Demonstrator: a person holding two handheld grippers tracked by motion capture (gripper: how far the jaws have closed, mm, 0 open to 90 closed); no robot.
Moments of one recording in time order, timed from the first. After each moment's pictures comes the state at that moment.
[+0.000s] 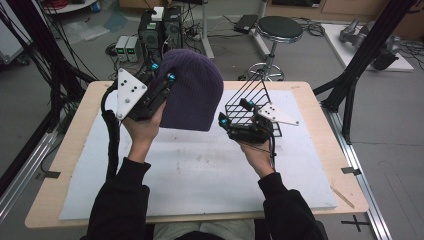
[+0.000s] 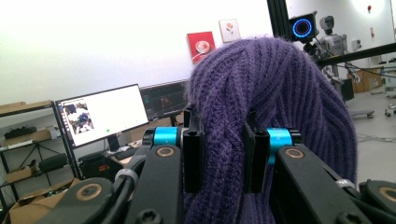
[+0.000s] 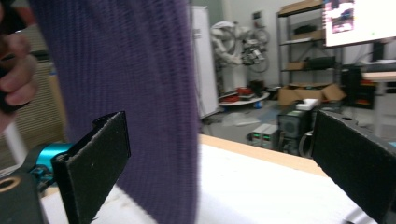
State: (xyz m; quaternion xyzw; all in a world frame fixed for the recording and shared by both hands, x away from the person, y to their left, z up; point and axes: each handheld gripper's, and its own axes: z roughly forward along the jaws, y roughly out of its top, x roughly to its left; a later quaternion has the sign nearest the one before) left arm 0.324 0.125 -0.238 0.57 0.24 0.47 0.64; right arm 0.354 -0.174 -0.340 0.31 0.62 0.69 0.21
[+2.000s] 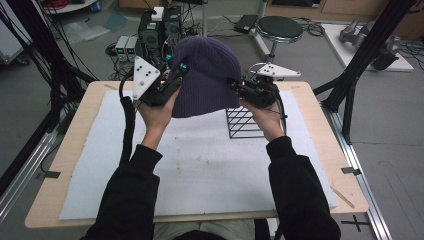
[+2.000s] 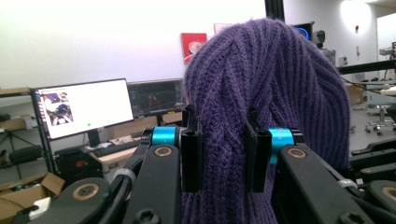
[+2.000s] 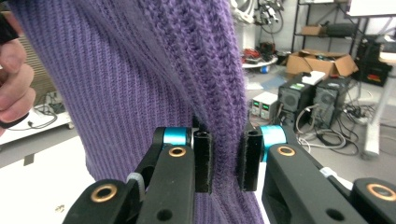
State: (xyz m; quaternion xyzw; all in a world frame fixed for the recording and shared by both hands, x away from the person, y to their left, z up) left arm 0.371 0.100 -0.246 0.56 0.25 0.42 0.67; right arm 0.424 -0.192 -0.278 0.30 0.70 0.61 0.19
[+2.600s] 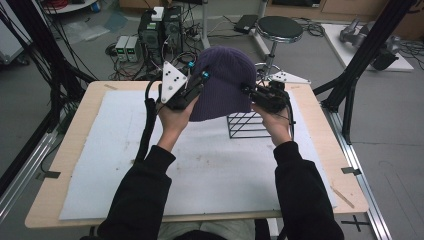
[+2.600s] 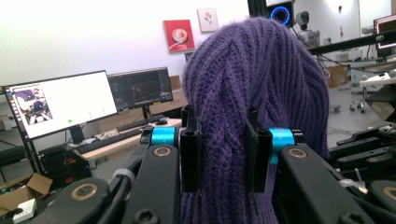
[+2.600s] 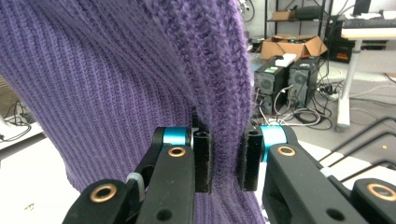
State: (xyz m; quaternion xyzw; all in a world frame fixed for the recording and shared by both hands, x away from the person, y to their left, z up) left arm 0.380 0.059 -0.262 0.60 0.23 0.42 0.65; right arm 0.430 -0.225 -0.305 0.36 0.69 0.60 0.20
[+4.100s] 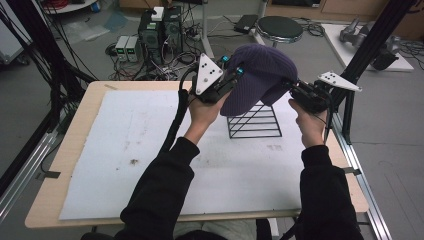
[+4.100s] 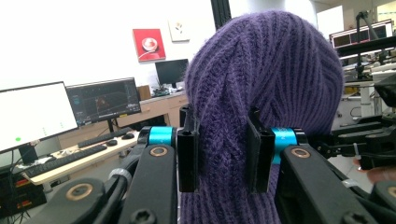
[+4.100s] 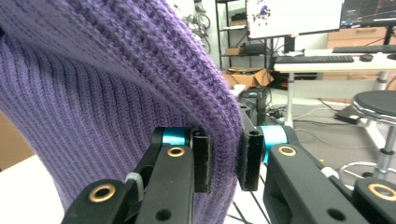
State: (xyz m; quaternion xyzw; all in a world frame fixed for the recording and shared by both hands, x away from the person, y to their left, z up) left arm 0.393 -0.009 -0.248 0.60 0.19 0.37 0.68; right arm 0.406 -0.314 -0.283 0.39 0.62 0.61 0.29
